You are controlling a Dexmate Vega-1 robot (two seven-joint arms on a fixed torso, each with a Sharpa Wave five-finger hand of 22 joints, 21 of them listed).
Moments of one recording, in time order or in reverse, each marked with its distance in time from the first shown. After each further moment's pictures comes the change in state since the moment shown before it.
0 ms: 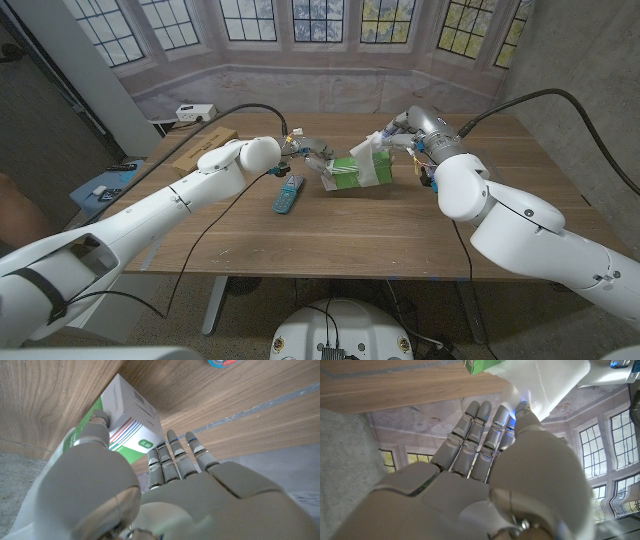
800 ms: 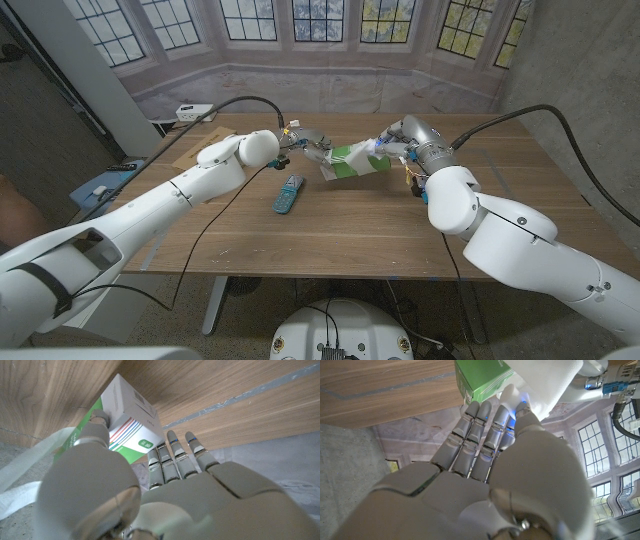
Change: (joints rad) left arm -0.024 -0.013 -0.007 0.034 -0.022 -0.002 0.046; left_hand 0.000 0.000 0.000 0.000 0.000 0.000 0.000 0.000 0.000 0.002 0.002 0.000 -0.003 -0.006 0.005 0.000 0.000 0.000 0.000 0.000 0.000; right arm -0.017 0.062 -0.050 -0.029 0.059 -0.064 -0.115; right_hand 0.000 0.000 0.000 0.000 0.001 -0.001 0.002 -0.003 0.001 0.000 0.000 0.000 0.000 0.000 0.000 0.000 0.000 0.000 0.000 0.000 0.000
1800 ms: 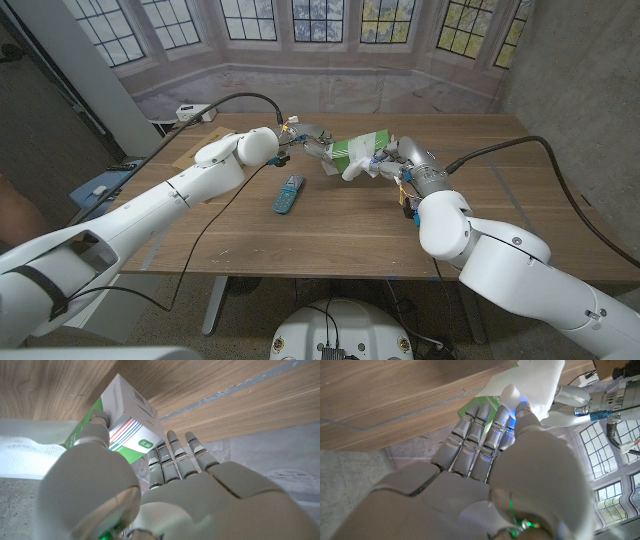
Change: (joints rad) left arm 0.021 0.013 -0.020 -0.053 -0.010 0.028 0.034; left_hand 0.000 0.000 0.000 0.000 0.000 0.000 0.000 0.000 -0.001 0.004 0.004 0.000 0.000 0.004 0.004 0.000 0.000 0.000 0.000 0.000 0.005; right arm -0.112 0.057 -0.004 -0.001 0.064 0.011 -0.125; right_hand -0.002 0.002 -0.003 -0.003 0.003 0.003 0.004 -0.004 0.000 0.000 0.000 0.000 -0.001 0.000 0.000 -0.004 0.000 0.000 0.000 0.000 0.000
